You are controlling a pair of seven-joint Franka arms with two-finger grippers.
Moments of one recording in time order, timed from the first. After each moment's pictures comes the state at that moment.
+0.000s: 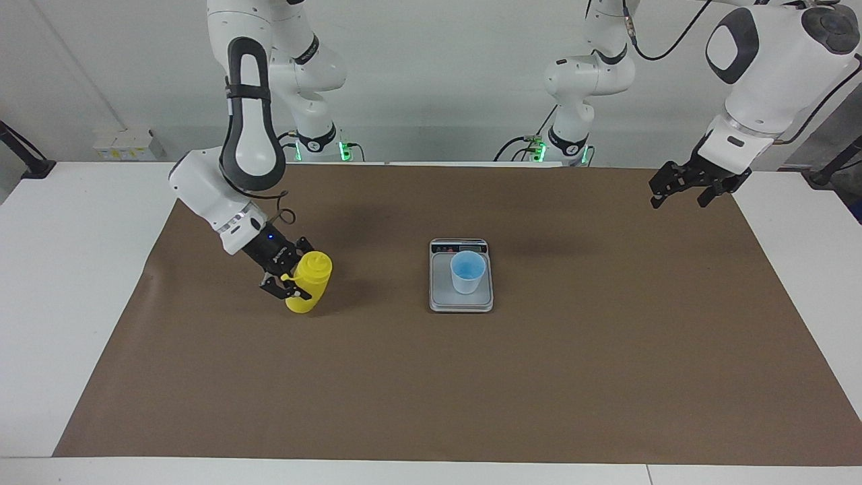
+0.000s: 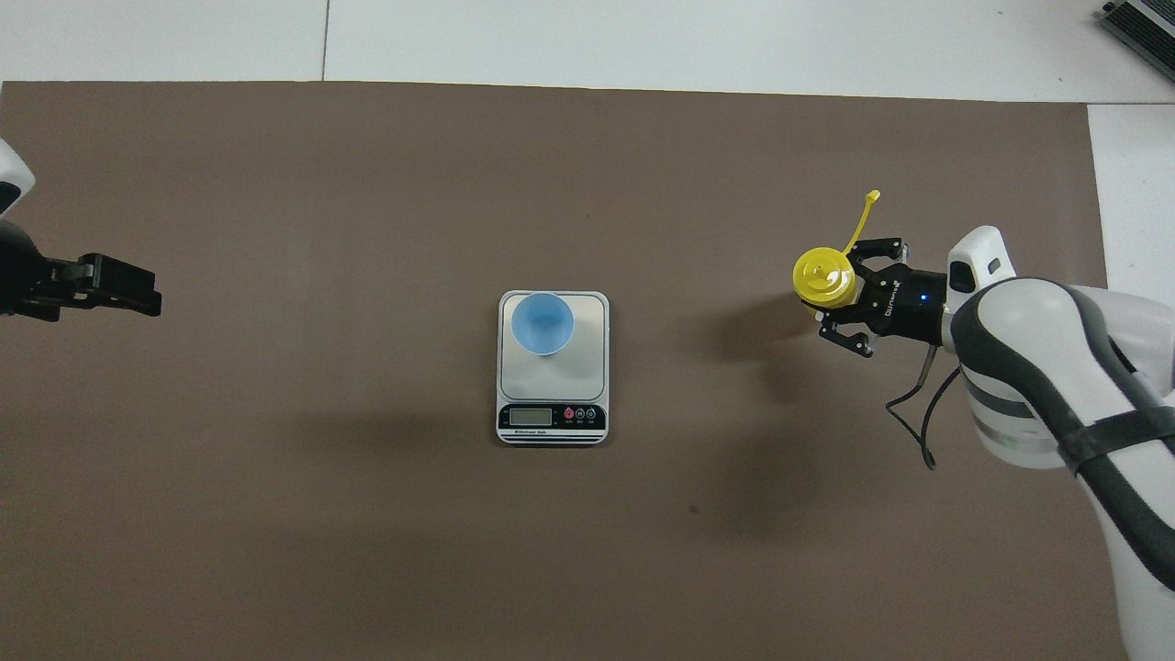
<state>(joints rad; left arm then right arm) 0.05 0.00 -0.08 -1.66 -0.03 1.62 -0.02 -0.02 0.16 -0.01 -2.16 1.11 2.37 -2.09</state>
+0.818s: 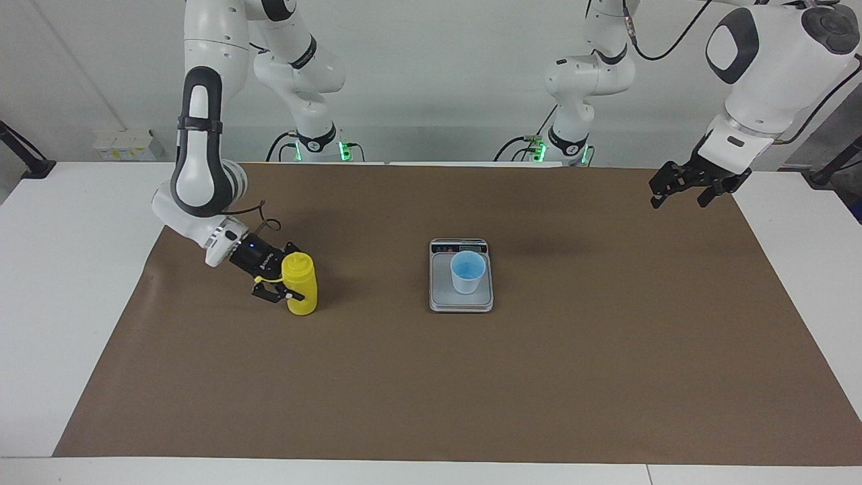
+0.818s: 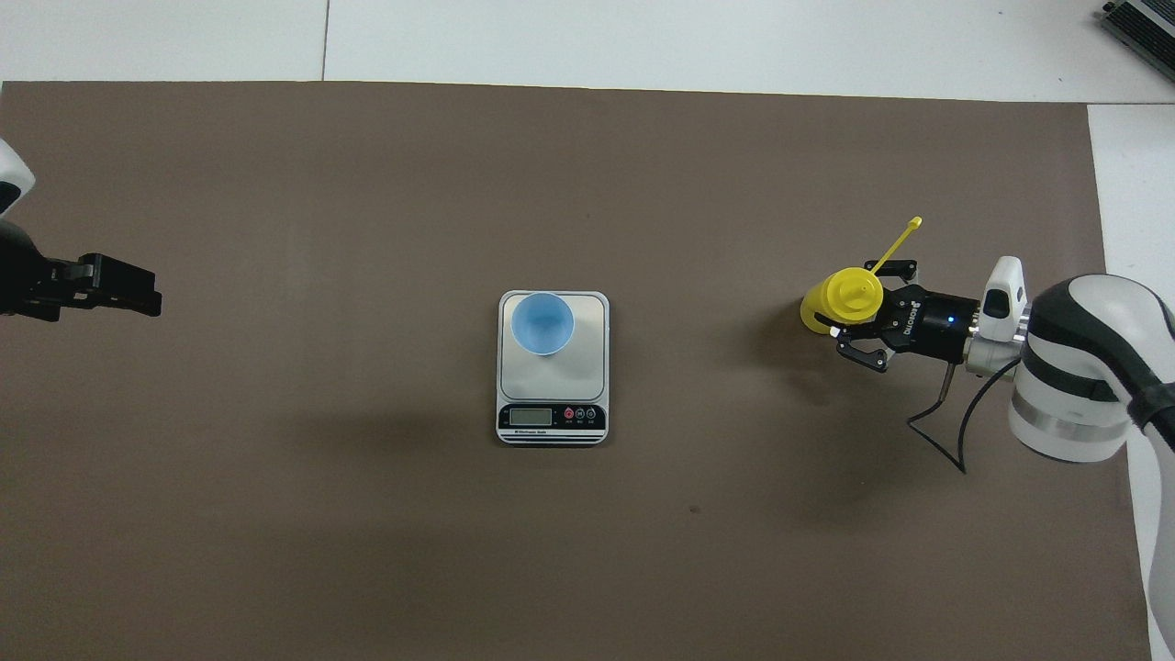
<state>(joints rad) 0.05 0.00 -0.08 -1.66 -0.03 1.62 -0.02 -0.14 0.26 -0.01 -2.16 1.33 2.15 -2.33</state>
